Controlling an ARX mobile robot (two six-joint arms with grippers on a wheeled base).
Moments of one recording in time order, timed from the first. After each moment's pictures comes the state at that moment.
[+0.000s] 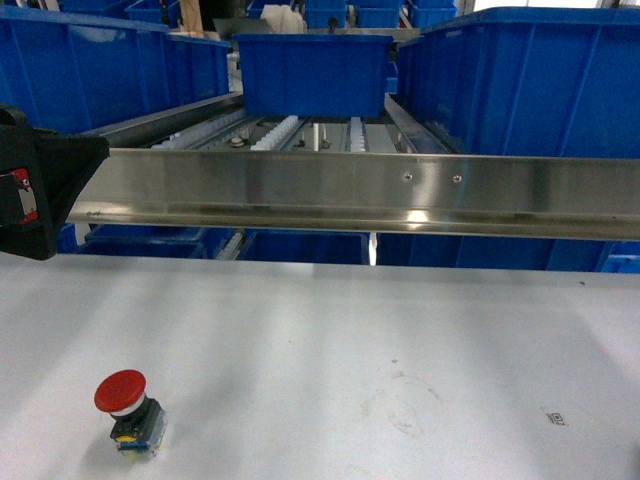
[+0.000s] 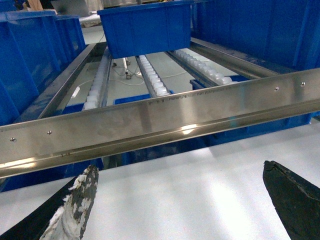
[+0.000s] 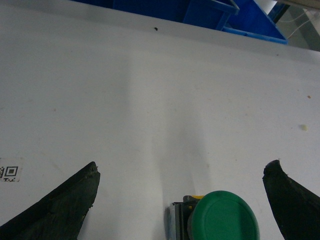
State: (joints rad) left arm -0.10 1.28 0.40 0.73 0.10 0.09; right arm -0.15 1.92 0.38 1.02 0.04 -0.21
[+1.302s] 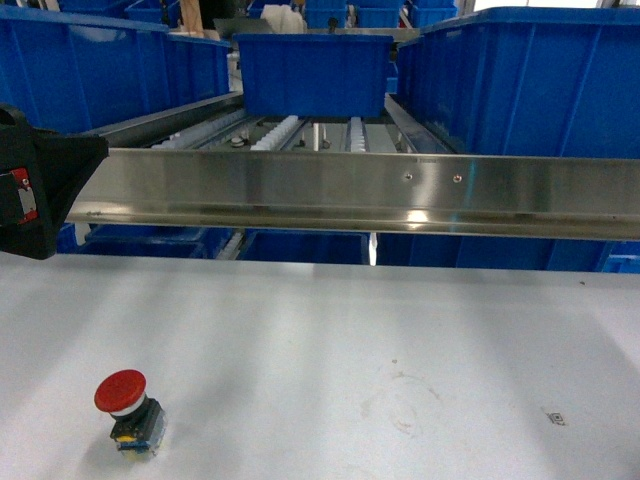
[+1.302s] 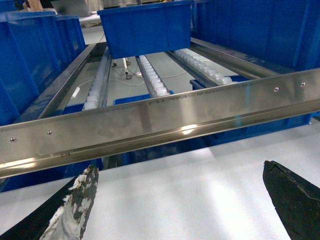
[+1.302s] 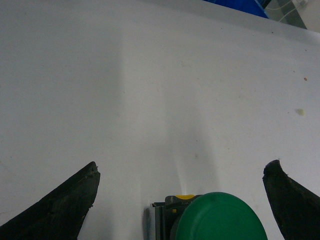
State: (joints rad) left arm -0.10 1.28 0.40 0.73 0.10 0.09; right arm -0.17 2.09 0.44 1.09 0.09 -0.26
